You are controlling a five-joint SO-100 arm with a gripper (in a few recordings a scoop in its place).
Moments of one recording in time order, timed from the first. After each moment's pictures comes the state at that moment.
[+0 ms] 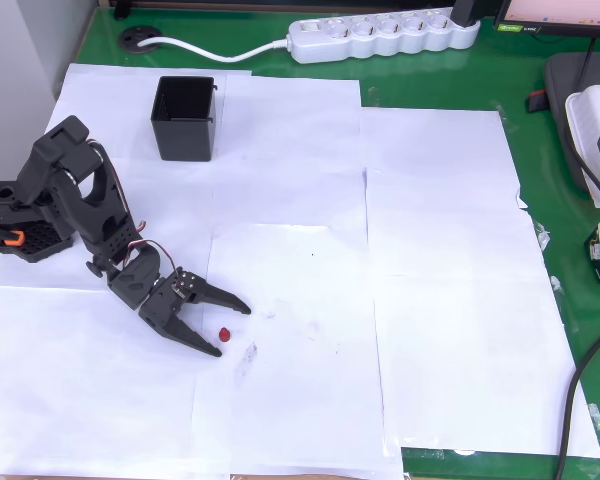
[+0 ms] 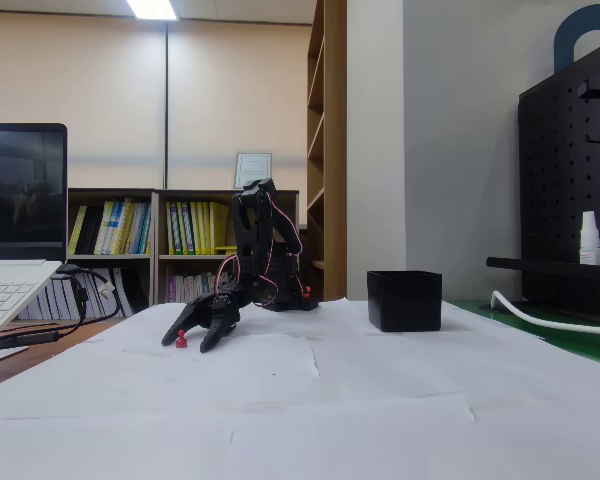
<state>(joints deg) 37.9 119.8 37.5 -66.3 -90.4</state>
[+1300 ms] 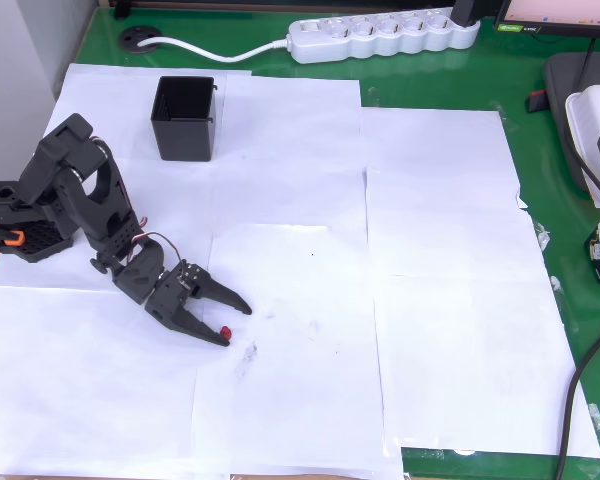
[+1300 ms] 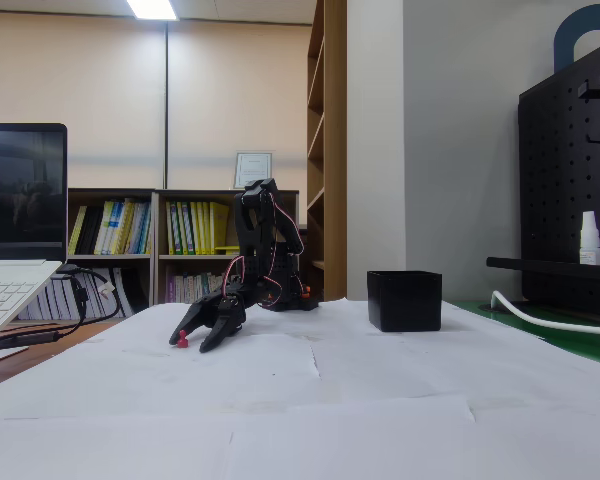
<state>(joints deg) 37.9 121.4 36.6 -69.8 -93.4</state>
